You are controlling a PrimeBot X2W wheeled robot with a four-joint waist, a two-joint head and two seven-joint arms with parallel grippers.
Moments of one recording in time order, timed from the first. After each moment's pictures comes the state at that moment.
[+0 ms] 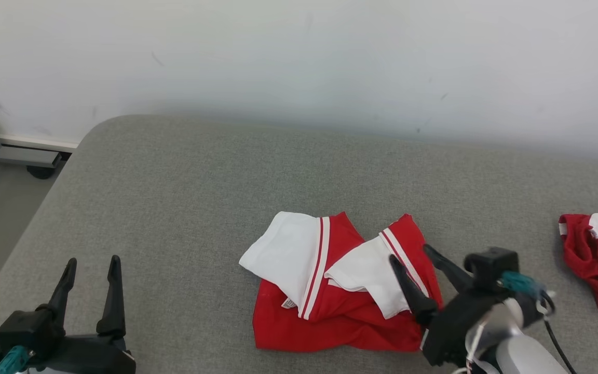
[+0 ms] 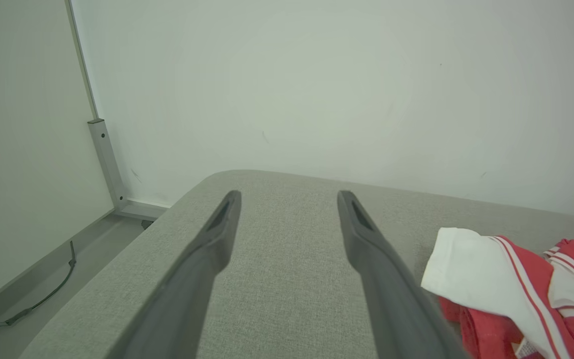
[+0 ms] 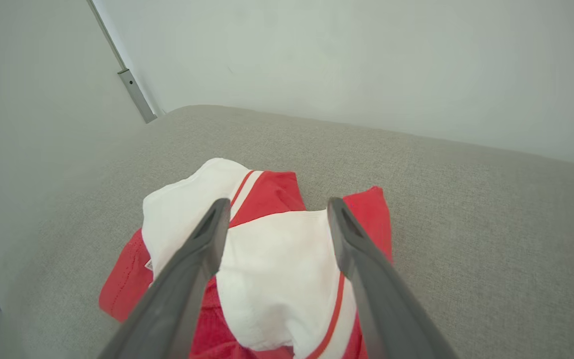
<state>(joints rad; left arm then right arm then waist) -0.12 0.33 -0.30 0.20 -0.40 0.12 -0.25 -0.15 -0.16 0.28 0.14 0.43 0.04 0.11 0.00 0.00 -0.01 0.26</state>
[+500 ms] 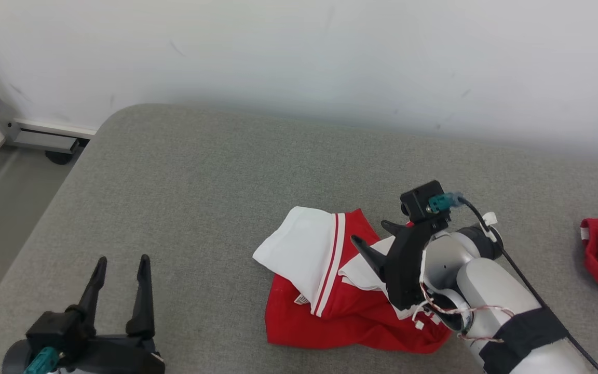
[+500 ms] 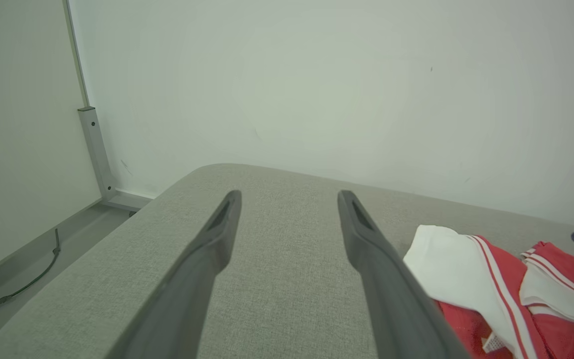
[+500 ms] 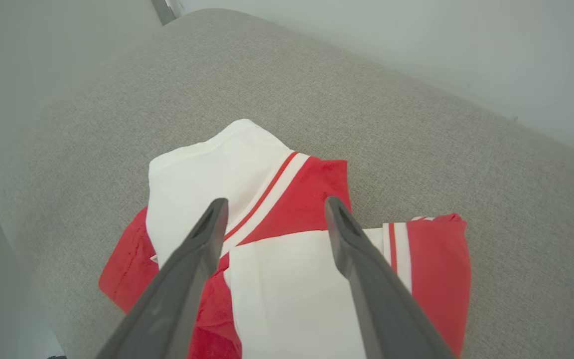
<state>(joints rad) -0.11 0.26 -0.32 0.16 -0.38 0.12 -0.25 -0.50 -0.11 0.43 0.45 0.45 0.11 0.41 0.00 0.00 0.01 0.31</state>
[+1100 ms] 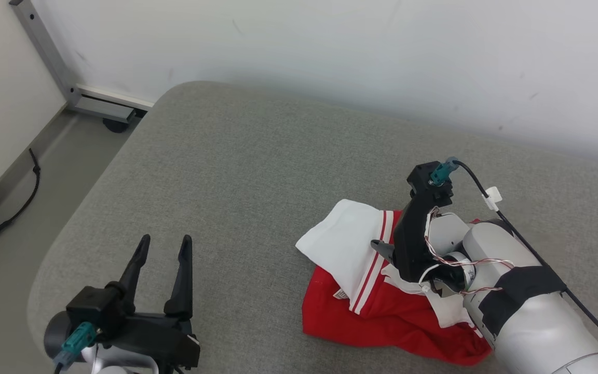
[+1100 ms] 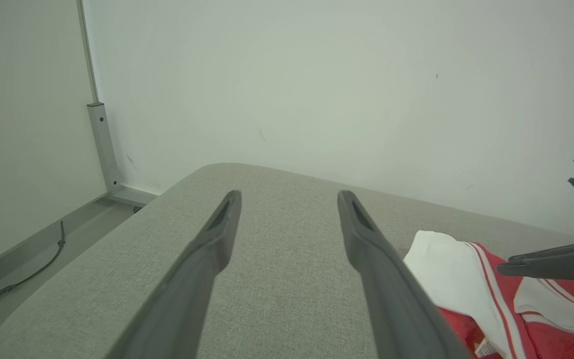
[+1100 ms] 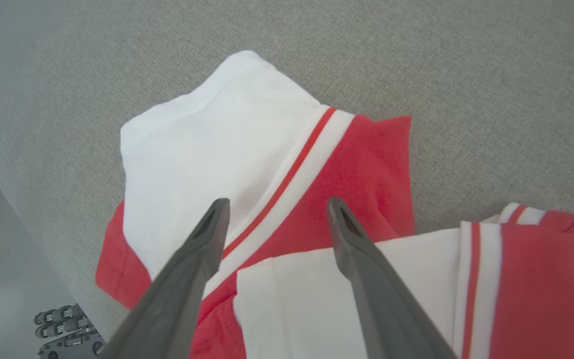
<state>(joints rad) -0.20 0.21 -0.40 0.18 -0.38 0.10 -0.23 -0.73 -0.07 0.43 0.82 0.57 0.11 0.63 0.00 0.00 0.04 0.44</state>
